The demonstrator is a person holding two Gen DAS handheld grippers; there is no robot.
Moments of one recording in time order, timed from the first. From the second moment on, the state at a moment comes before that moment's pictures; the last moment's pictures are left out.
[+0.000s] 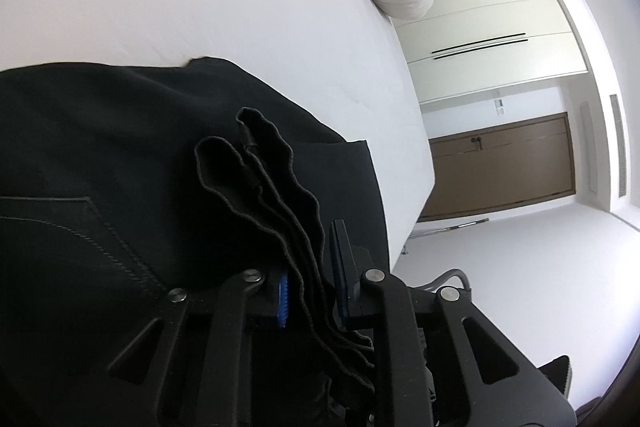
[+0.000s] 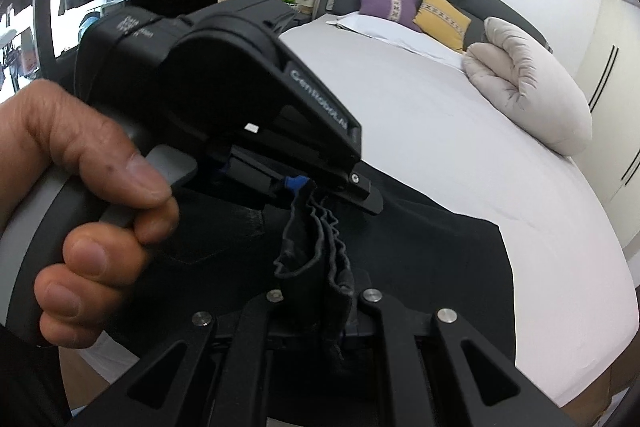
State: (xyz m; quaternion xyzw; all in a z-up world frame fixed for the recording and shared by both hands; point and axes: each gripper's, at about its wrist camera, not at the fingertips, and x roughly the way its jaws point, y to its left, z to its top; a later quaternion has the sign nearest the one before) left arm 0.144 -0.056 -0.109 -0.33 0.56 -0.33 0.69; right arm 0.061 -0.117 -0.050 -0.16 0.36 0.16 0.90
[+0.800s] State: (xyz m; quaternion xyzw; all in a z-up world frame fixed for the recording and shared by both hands) left arm 0.124 -0.069 -0.068 -0.16 0.52 -0.27 0.79; right arm 0.123 -0.270 -0.047 0.22 0.48 0.31 0.79
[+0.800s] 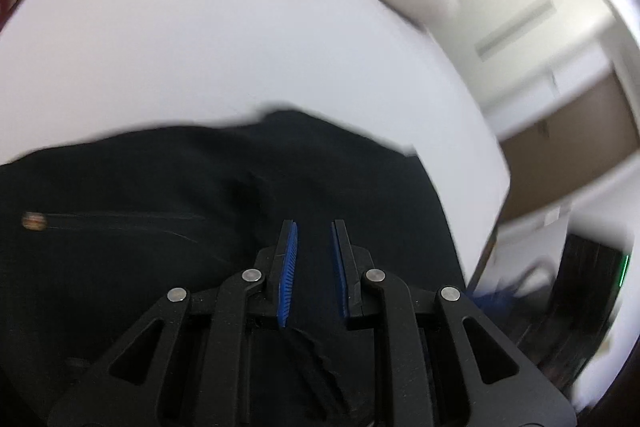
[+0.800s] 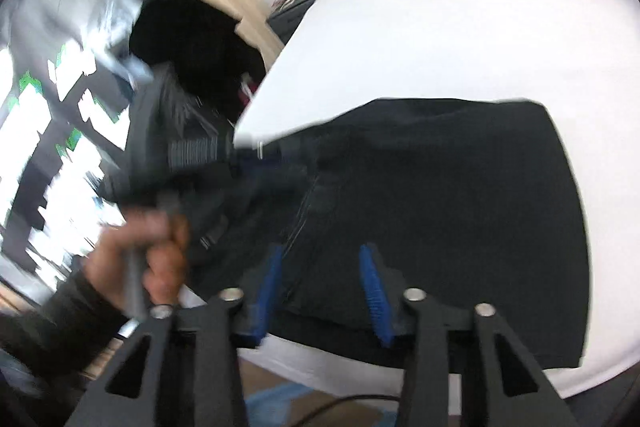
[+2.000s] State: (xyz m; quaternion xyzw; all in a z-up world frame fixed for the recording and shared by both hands) left arm 0.054 -0.045 -0.090 -0.09 0.50 -0.29 0.81; right arm 0.107 -0.357 -0.126 0.41 0.49 0.33 0.69
